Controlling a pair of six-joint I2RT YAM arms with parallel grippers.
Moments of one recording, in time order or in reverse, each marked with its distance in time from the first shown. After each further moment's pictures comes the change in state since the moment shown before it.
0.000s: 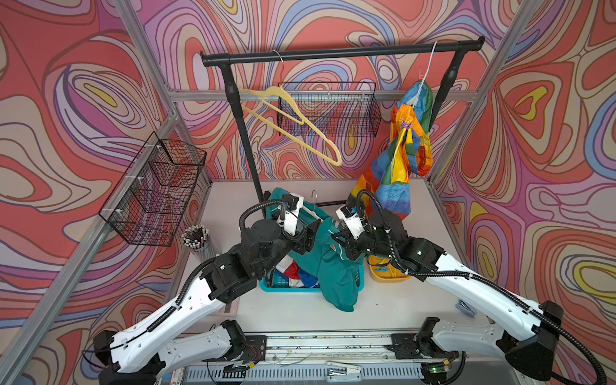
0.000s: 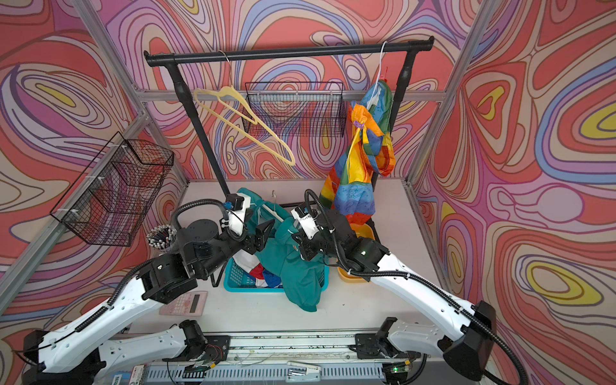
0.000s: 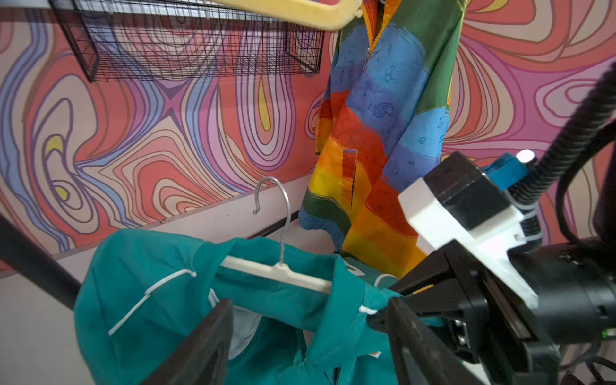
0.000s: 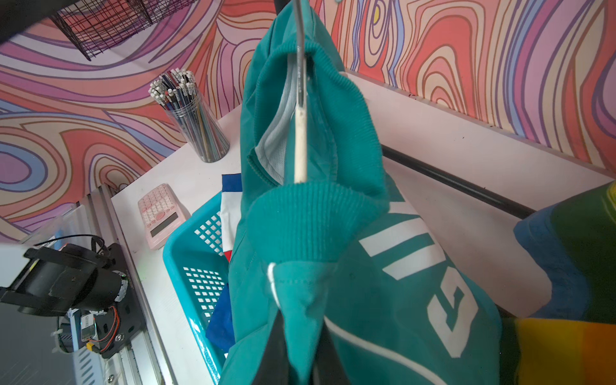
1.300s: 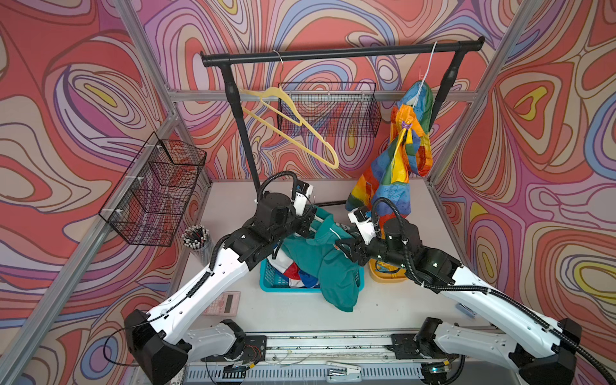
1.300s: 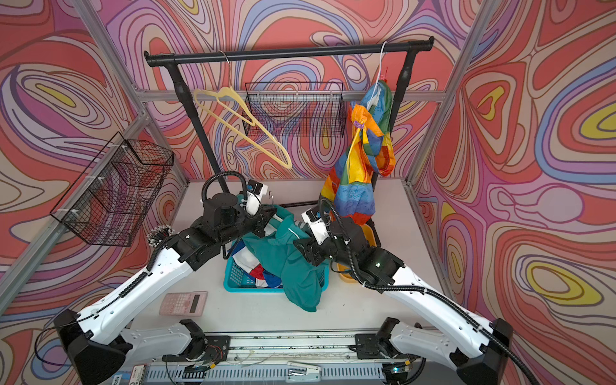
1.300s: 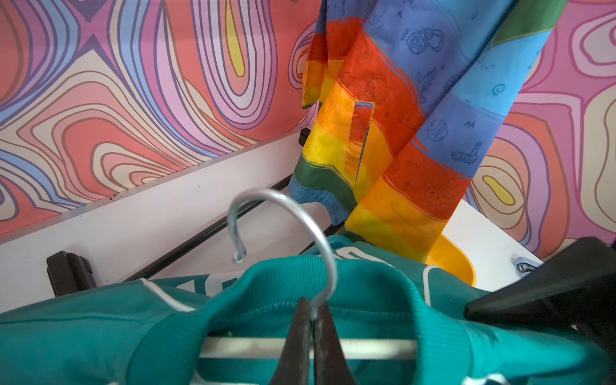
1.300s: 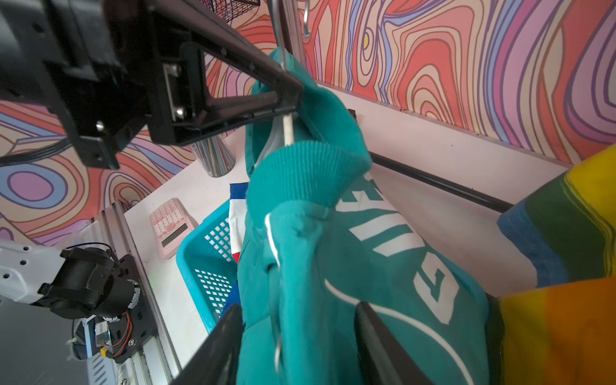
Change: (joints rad) left arm 0.219 0.198 0.053 0.008 0.319 0.024; right arm 0.000 -0.159 -0.105 0.024 0.026 0.041
